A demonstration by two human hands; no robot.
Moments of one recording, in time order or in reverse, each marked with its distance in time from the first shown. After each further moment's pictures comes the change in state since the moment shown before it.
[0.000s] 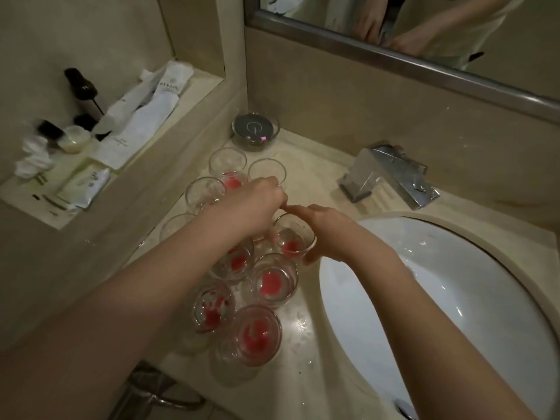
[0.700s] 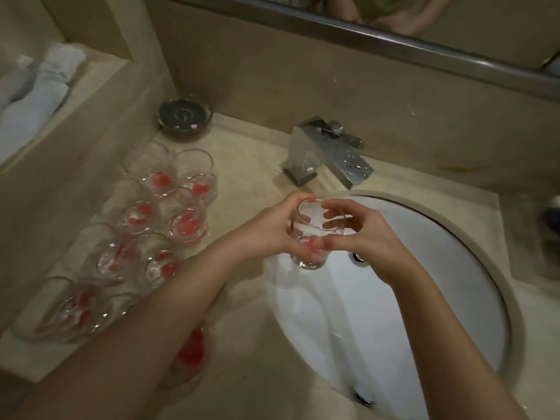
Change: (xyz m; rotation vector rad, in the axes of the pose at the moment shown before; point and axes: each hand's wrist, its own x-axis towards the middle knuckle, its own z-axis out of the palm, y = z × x) left_hand 0.039 0.103 0.051 -1.039 -0.166 0.111; right_hand -0.089 0.108 0.023 1.136 0.370 0.278
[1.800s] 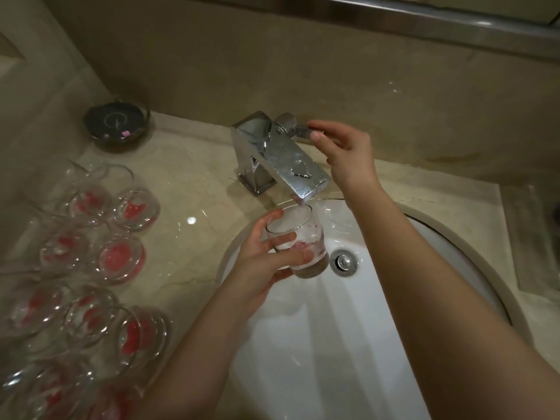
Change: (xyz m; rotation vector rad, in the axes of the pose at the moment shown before) left_hand 0.057 -0.013 0.075 -0.786 0.318 -0.174; right_hand 0.135 -0.001 -0.056 0.157 0.358 -0.264
